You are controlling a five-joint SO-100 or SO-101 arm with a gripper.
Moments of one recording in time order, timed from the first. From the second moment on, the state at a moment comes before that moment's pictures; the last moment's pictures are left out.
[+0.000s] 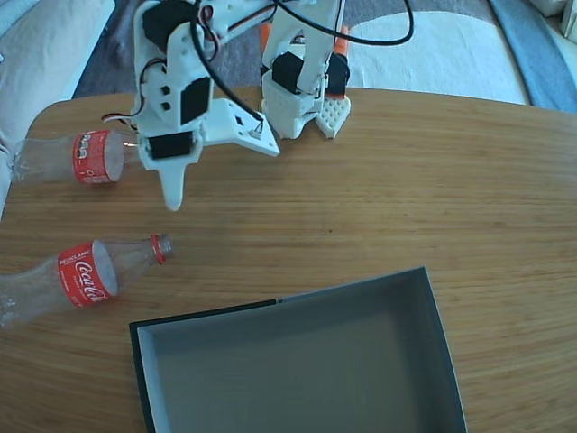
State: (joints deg) arm 41.1 105.3 100.6 74.9 -64.0
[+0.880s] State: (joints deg) arm 42.7 87.2 86.7 74.9 -64.0
